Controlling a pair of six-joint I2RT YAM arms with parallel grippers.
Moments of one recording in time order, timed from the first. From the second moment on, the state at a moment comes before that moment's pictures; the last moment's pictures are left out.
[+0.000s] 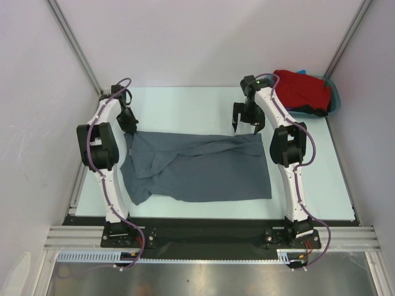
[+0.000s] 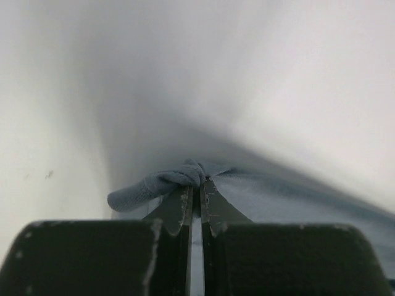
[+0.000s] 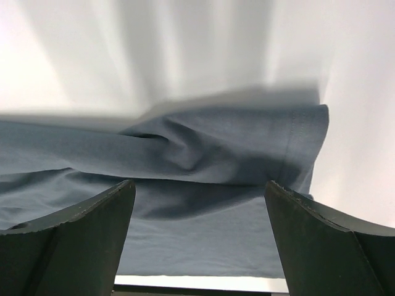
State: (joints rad) left arm 0.10 2.20 1.83 -0.89 -0.02 -0.38; right arm 0.28 2.43 2.37 -1.34 -0.02 0.38
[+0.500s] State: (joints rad) left arm 0.17 2.42 2.11 -0.93 0.16 -0.39; right arm 0.26 2.47 2.36 -1.34 -0.02 0.38
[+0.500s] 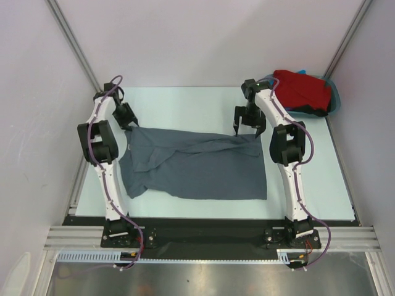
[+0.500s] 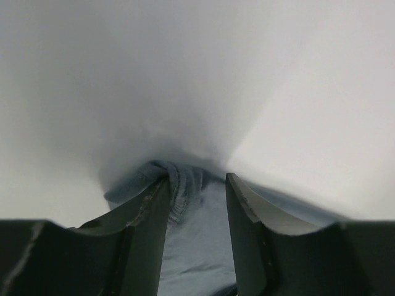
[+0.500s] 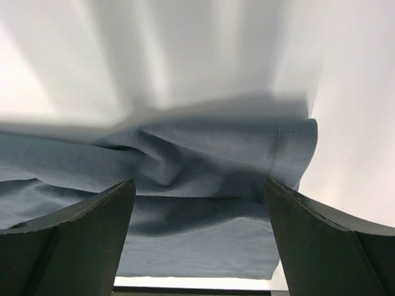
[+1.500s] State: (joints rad) left arm 0.18 2.27 1.99 -0.88 0.16 -0.34; right arm 0.27 2.47 2.35 -1.34 -0.02 0.39
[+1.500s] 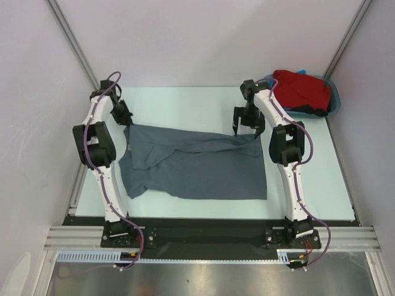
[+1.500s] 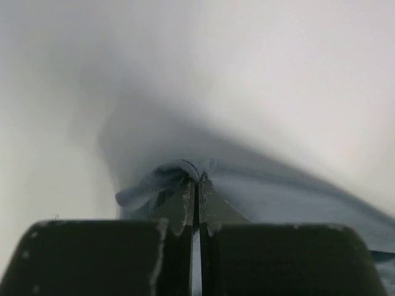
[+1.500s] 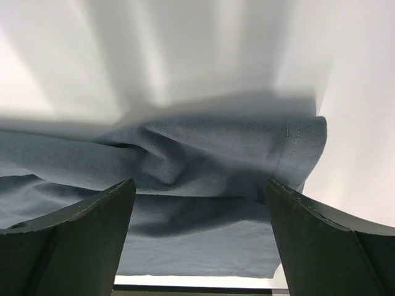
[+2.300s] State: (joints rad) left arm 0.18 2.28 1.99 -0.89 0.18 -0.36; right arm 0.27 2.48 2.35 -1.34 -0.03 0.39
